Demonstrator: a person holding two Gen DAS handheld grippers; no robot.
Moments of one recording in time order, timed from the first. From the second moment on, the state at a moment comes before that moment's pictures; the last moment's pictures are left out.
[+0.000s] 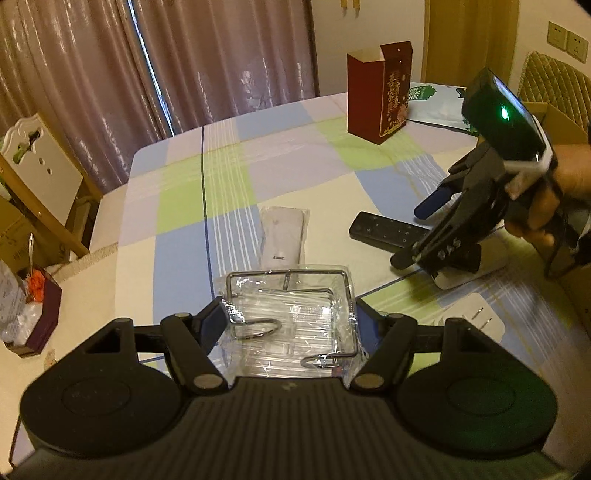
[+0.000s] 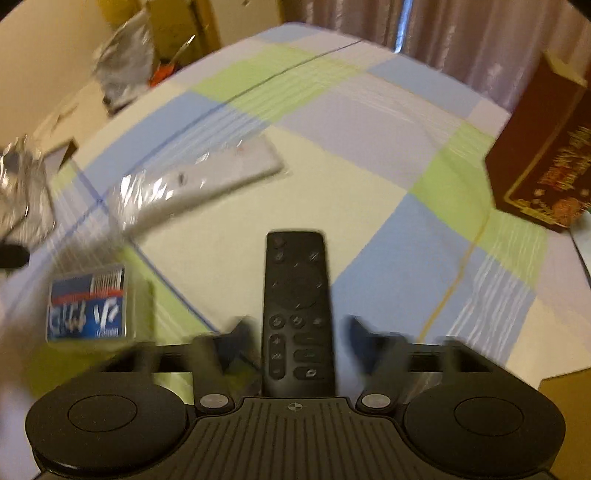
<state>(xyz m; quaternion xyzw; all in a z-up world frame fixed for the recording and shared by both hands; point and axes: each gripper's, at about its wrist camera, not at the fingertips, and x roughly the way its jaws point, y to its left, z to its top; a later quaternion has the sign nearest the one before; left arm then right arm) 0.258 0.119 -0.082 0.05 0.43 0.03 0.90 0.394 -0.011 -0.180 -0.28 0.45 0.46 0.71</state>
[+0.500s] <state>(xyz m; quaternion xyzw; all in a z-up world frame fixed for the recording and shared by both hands) 0.267 0.138 -0.090 0.03 0.44 0.05 0.89 0.397 -0.004 -0.178 -0.30 0.47 0.45 0.70</state>
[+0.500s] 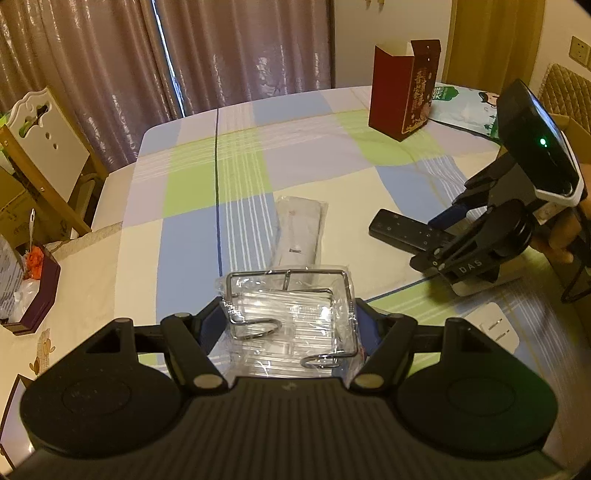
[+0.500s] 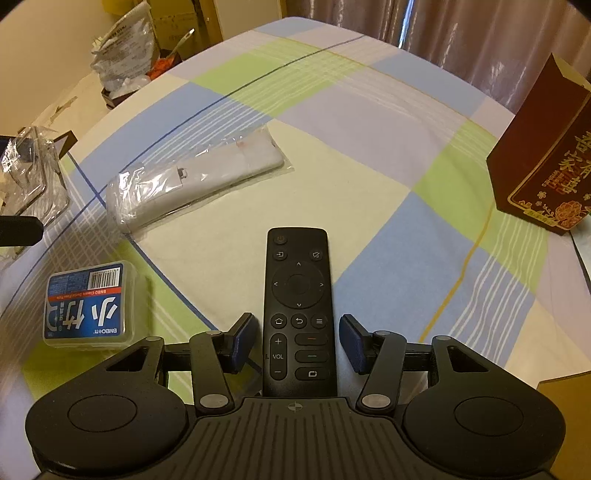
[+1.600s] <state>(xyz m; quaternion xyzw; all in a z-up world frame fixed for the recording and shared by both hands) 0.270 0.098 -0.058 0.04 0.43 0.02 0.90 0.389 -0.119 -0.060 0.00 0.47 0.46 0.76</state>
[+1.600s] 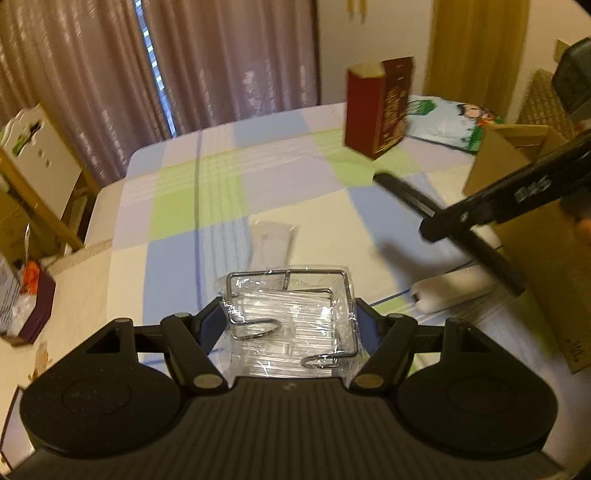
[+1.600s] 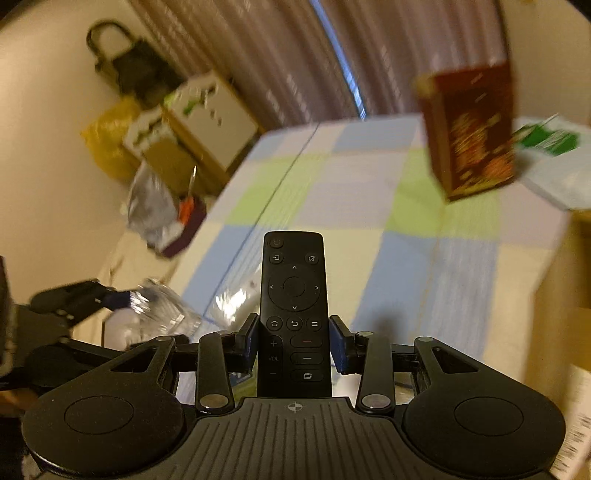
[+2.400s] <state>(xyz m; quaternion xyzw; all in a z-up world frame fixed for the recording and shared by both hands) 0.373 -0.155 -0.004 0.09 0.34 -0.18 0.92 0.458 -0.313 -0.056 -0.11 0.45 0.32 0.83</state>
